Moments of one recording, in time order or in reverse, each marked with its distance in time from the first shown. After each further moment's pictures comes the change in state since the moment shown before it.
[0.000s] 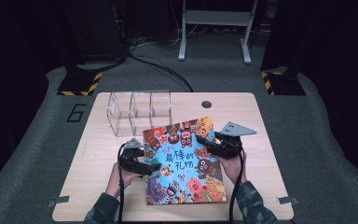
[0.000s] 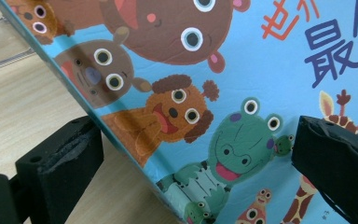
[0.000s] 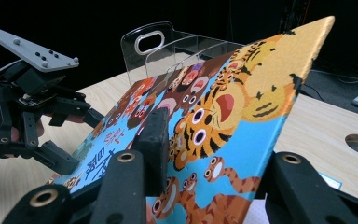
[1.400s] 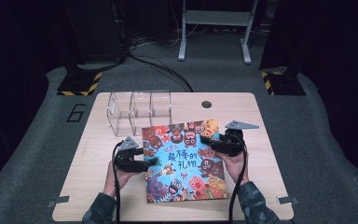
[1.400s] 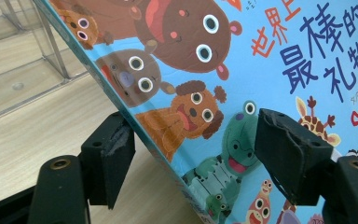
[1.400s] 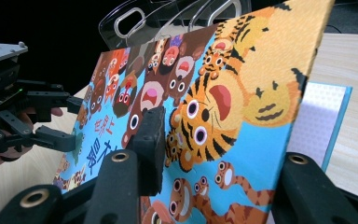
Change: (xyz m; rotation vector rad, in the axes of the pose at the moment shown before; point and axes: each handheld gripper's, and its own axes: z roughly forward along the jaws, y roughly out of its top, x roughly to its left) left arm -0.003 0.003 -0.019 -0.076 0.068 0.077; right arm -0.030 -0.019 0.008 0.100 0.018 0.275
